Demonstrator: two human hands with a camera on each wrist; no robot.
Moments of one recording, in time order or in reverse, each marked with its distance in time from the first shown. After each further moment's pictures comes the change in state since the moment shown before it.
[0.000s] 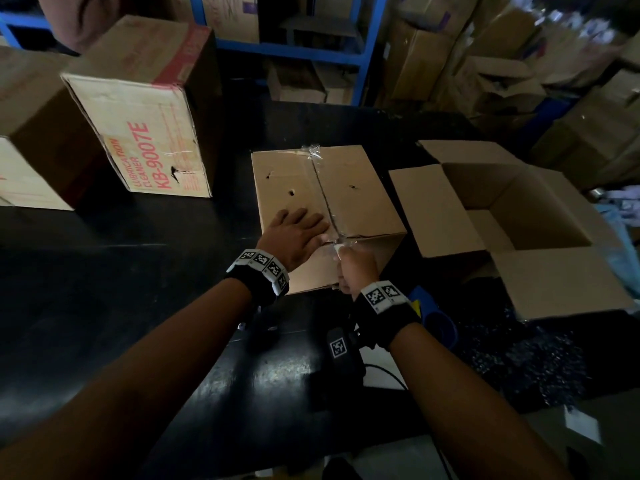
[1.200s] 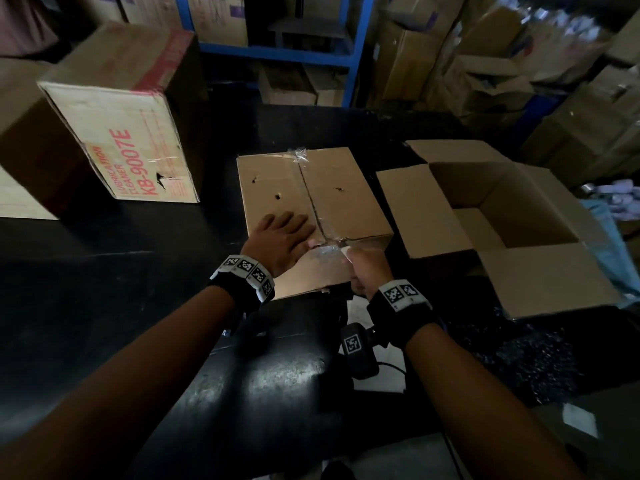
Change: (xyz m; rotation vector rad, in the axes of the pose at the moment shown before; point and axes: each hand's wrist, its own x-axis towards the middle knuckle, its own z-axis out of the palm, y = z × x) left_hand 0.001 0.003 -0.001 0.020 -0.038 -0.035; right_hand 0.001 -0.005 -0.048 0.116 0.017 0.107
